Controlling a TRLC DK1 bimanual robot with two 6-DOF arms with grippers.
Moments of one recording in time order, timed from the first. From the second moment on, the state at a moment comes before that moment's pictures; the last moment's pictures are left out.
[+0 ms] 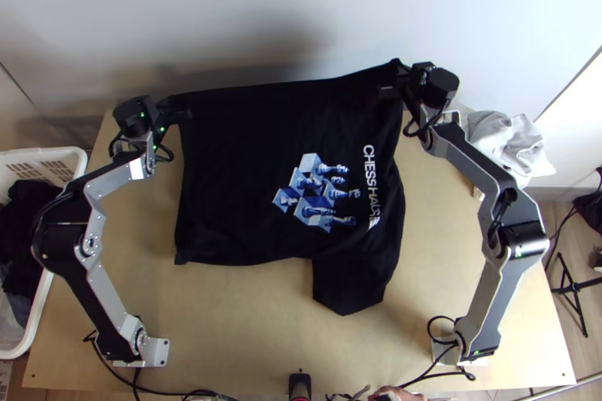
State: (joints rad) left arm 0.06 1.98 1.30 0.56 0.07 -0.21; right arm 0.18 2.03 1.59 0.39 -0.02 0.02
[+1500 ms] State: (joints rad) left arm 0.02 1.80 0.95 0.46 0.09 -0.02; right arm 0.23 1.79 1.21 0.20 0.00 -0.05
